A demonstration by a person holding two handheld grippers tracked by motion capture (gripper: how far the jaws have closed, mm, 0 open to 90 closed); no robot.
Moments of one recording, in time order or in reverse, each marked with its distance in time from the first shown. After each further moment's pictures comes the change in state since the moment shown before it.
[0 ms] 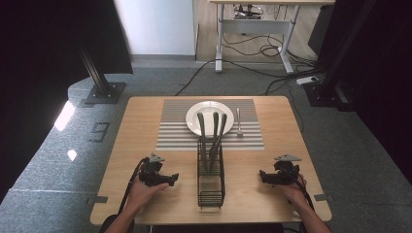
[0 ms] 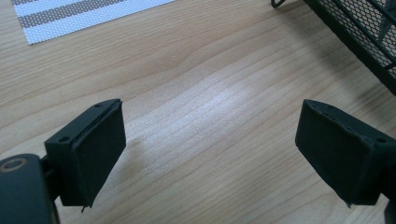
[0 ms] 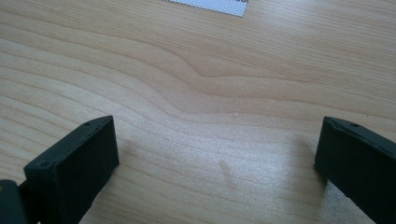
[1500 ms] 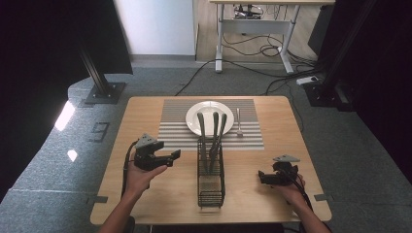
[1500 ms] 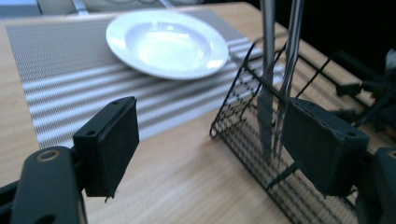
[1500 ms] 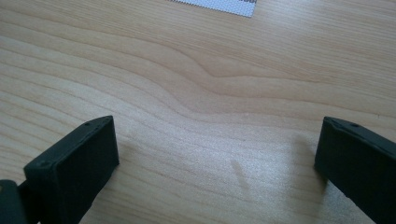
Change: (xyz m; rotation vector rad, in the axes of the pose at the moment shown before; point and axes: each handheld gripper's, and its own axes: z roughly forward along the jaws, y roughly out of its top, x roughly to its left) left arm -0.011 0.061 -0.068 -0.327 -0.124 -0.018; right arm 0.006 -0.001 0.000 -0.005 0.002 -0.001
